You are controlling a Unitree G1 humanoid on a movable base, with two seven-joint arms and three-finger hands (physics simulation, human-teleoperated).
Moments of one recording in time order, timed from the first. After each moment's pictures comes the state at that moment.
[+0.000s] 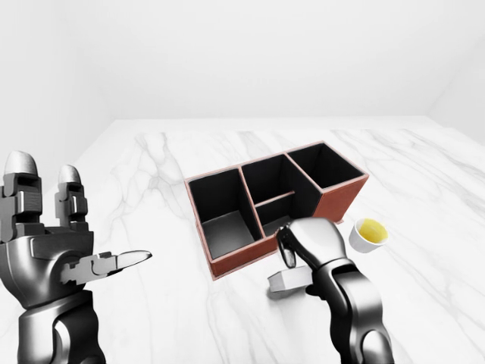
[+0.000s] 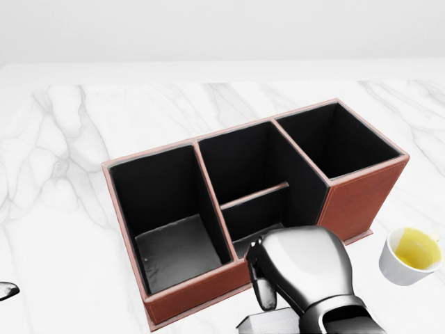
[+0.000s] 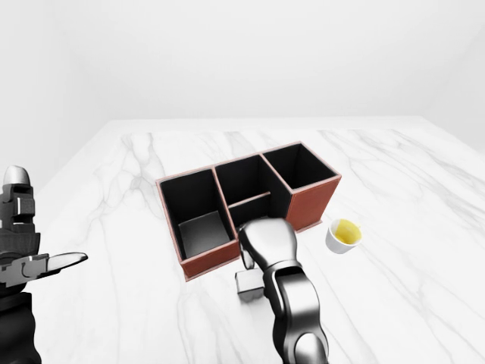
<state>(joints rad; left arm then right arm) 0.16 0.05 0.47 -0.72 -0.46 0.09 -0.12 0.10 0.02 0.25 -0.61 -1.52 0.09 0.70</state>
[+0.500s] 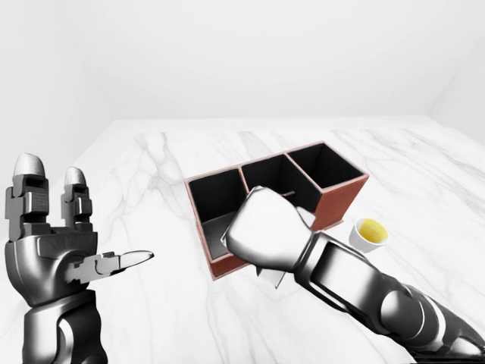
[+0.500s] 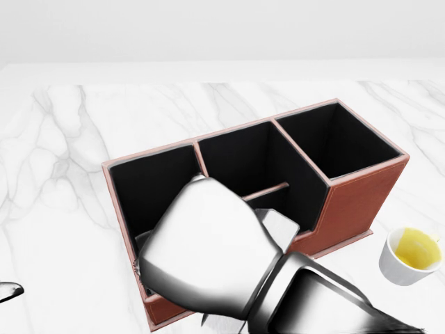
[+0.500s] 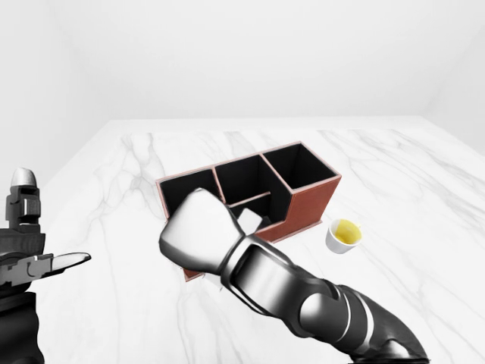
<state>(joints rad) 0.16 0.05 0.46 -0.70 -0.46 0.09 -0.13 -0.54 -0.51 0.68 -0.75 -1.22 0.09 0.70</state>
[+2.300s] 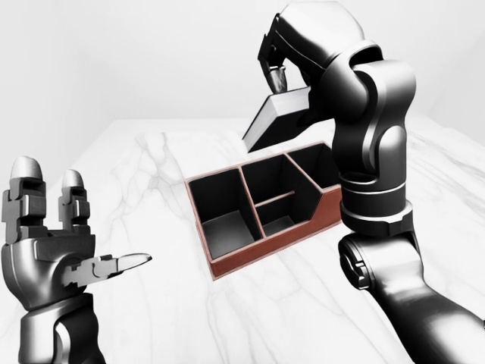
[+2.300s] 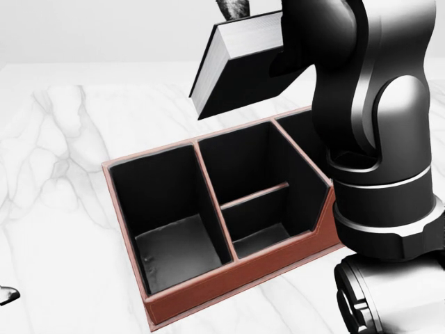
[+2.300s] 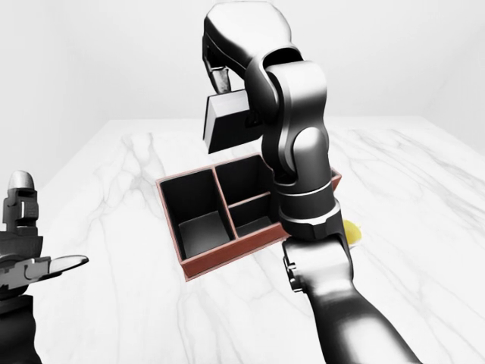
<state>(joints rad) 0.17 0.04 0.48 -0.70 -0.46 0.09 -0.14 -1.19 -0.18 0.02 0.05 -1.22 0.09 0.70</state>
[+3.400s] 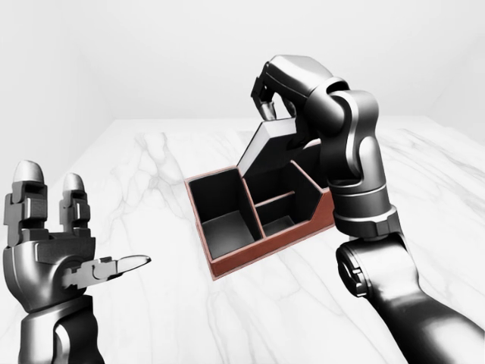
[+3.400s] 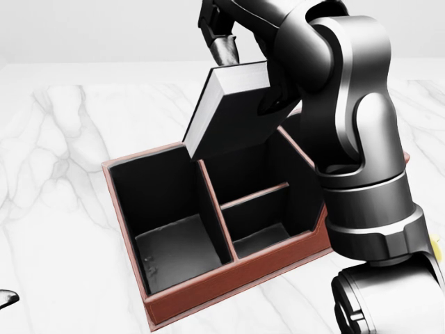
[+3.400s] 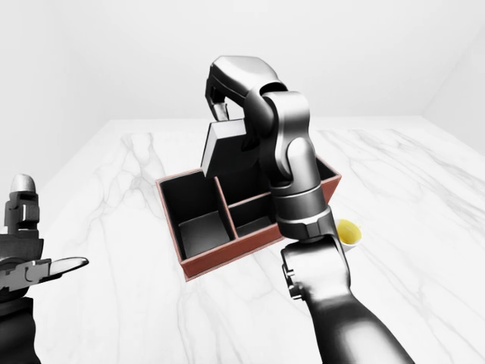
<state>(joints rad) 0.19 0.03 0.49 -0.69 -0.47 0.09 -0.15 -1.13 -0.15 0.03 0.19 -1.09 0.09 0.70</state>
